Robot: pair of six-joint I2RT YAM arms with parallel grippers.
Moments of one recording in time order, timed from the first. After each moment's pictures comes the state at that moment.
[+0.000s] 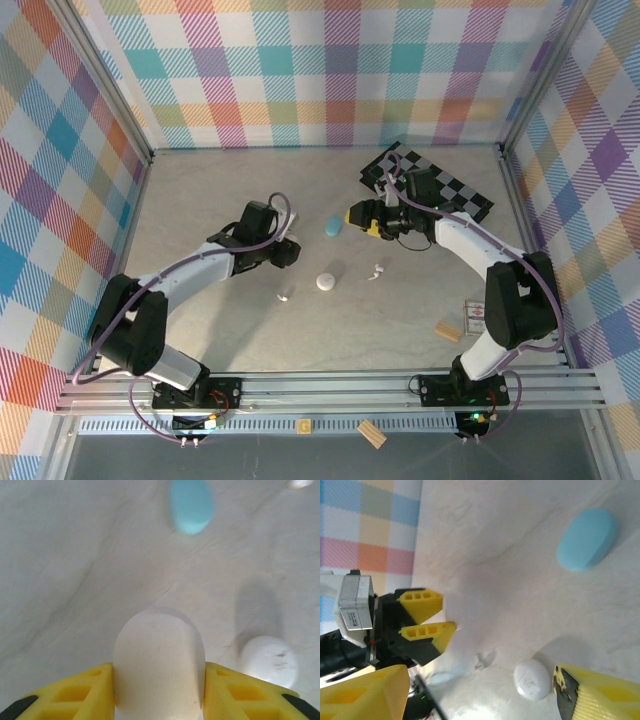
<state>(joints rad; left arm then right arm) -0.48 1.47 0.89 -0.24 0.16 0.00 0.32 1.62 1.12 -0.30 -0.82 0.56</state>
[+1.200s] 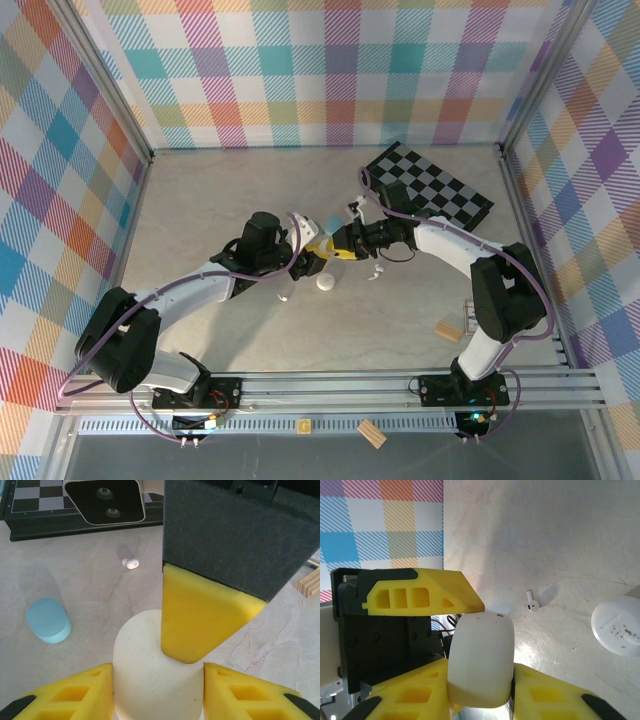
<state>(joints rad) -0.60 1.40 0.77 0.11 0.45 0.18 0.45 1.69 1.11 -0.35 -1.00 0.63</state>
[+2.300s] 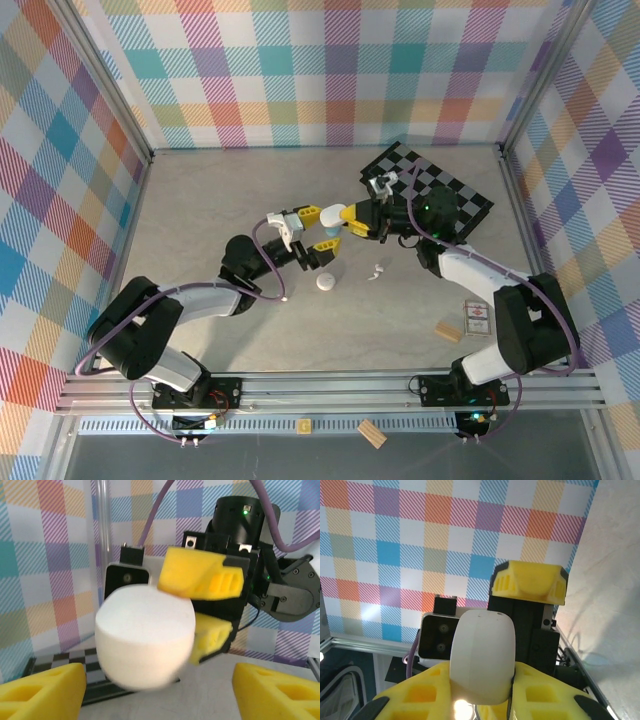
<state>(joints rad) -0.62 1.49 0.58 1.20 0.52 -0.11 0.38 1.47 0.80 0.87 -1.16 1.58</state>
